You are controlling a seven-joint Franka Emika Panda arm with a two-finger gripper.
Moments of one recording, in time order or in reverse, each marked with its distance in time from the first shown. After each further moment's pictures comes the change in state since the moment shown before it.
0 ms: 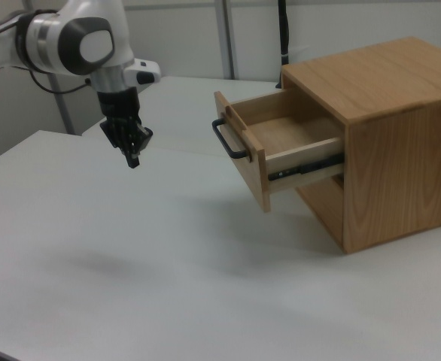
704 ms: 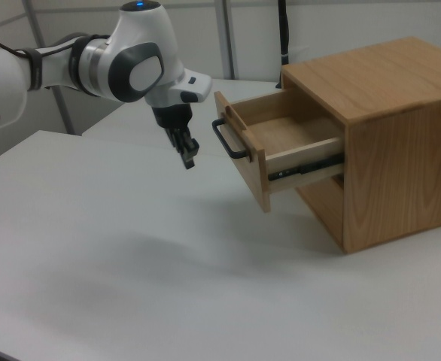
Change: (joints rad) arm -0.124 0.099 -0.008 0.007 0.000 0.282 0.314
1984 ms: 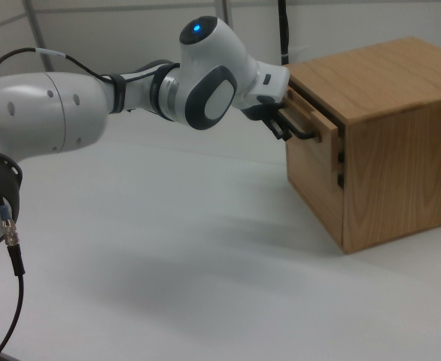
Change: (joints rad) arm -0.044 0.285 -0.141 0.258 -0.003 0.484 0.084
